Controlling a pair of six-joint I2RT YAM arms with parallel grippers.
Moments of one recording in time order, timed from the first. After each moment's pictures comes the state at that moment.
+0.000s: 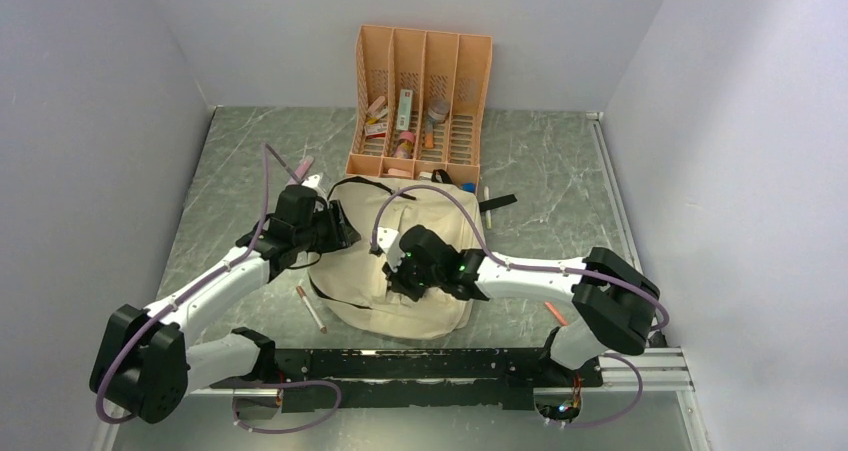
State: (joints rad) left arm -0.44 1.13 0.62 -0.18 0.12 -0.61; right arm 1.06 1.51 0.78 -0.04 -0.15 -0.02
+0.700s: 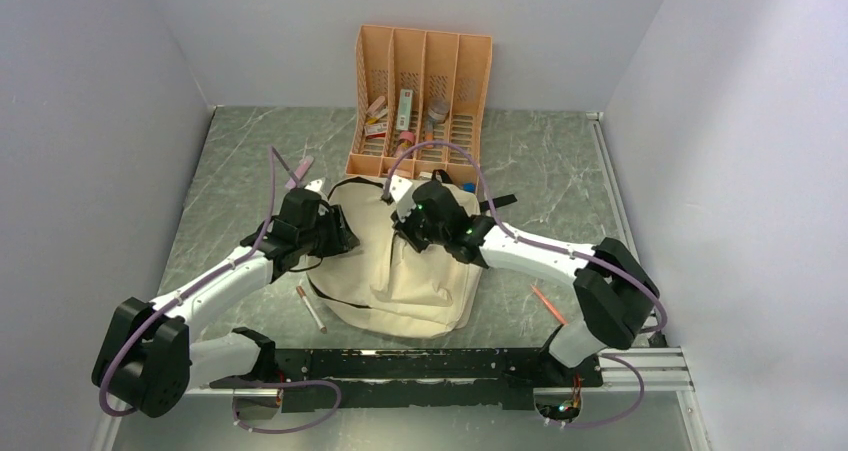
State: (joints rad) left arm -0.45 1.16 0.60 -0.18 0.09 -0.61; right arm 0.88 1.53 0.94 -0.04 -0.05 -0.12
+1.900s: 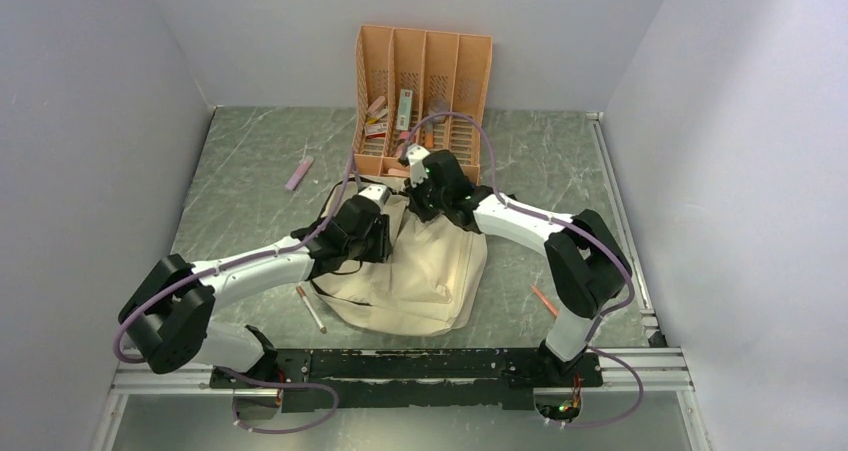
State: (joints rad) left arm -0.78 1.38 0.75 -0.13 -0.13 -0.52; right arm 0.68 1.73 1.12 -0.06 -0.10 -0.03
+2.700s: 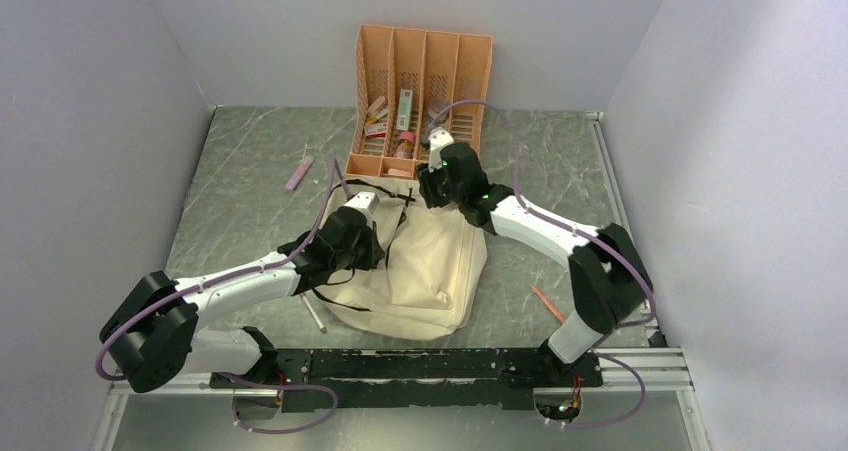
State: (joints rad) left arm -0.79 1.26 0.62 -0.04 -0.11 -0.54; right arm 0.64 1.66 1.10 -0.01 0.03 0.01
